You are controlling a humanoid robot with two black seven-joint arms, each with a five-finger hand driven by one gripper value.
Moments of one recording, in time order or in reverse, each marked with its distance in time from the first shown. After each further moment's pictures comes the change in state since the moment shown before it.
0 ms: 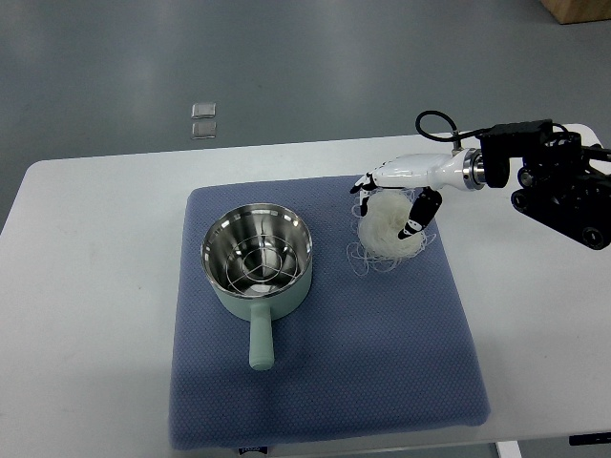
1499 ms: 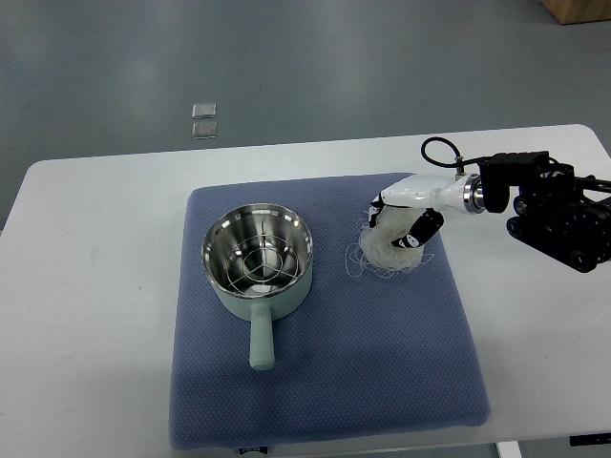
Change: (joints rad) left arm 0.000 0.000 0.000 0.000 0.000 0.000 0.000; right arm -0.068 0.049 -0.026 -0.081 0.000 -0.051 -0.030
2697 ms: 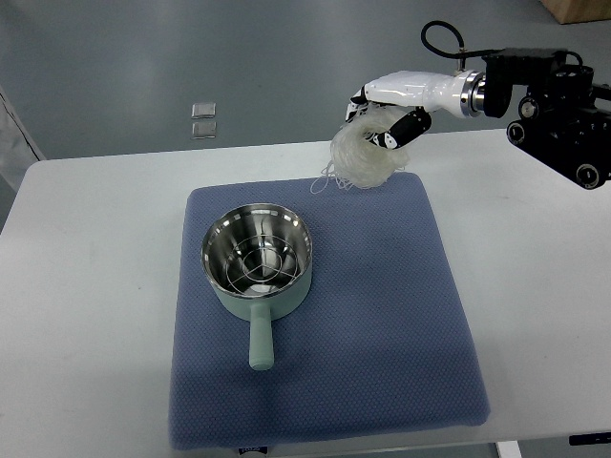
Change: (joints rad) left arm 0.000 0.000 0.000 0.000 0.000 0.000 0.000; right arm 0.247 -0.014 0.101 0.000 0.091 0.047 0.002
